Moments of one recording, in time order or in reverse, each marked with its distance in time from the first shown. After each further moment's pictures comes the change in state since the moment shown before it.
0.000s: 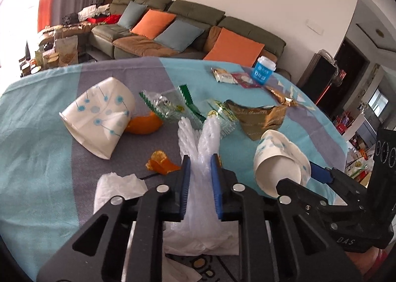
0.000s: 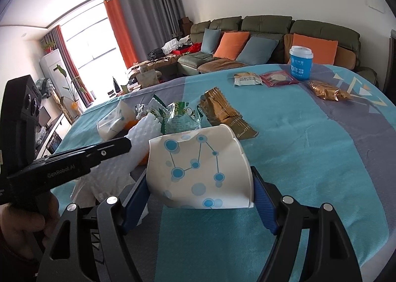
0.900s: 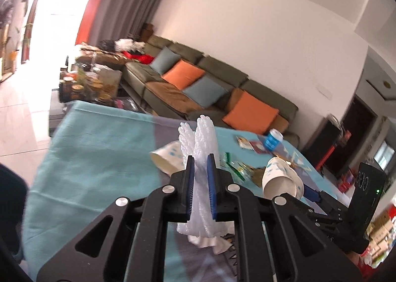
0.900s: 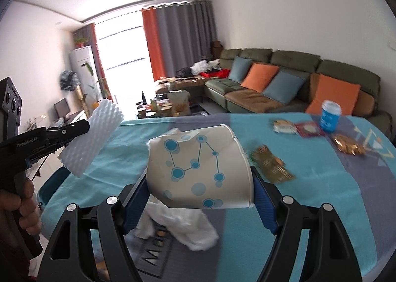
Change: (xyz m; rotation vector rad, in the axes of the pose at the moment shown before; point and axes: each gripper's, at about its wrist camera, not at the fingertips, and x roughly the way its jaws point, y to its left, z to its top) left arm -0.190 0.068 -0.015 -0.182 -0.349 0.092; right arm -0.043 0.077 0.020 -0.179 -0.144 0.100
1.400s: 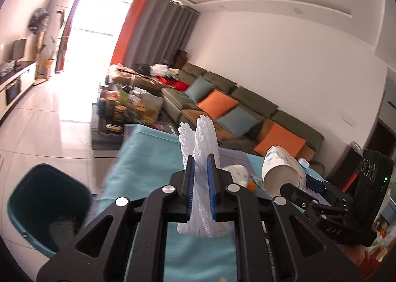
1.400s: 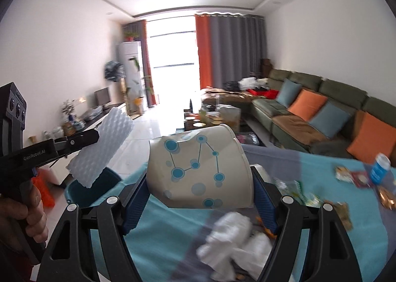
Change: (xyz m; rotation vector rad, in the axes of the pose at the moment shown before) left arm -0.119 0.065 0.006 -0.063 -0.172 0.185; right arm 0.022 0.107 0.039 -0.193 -0.062 0.224
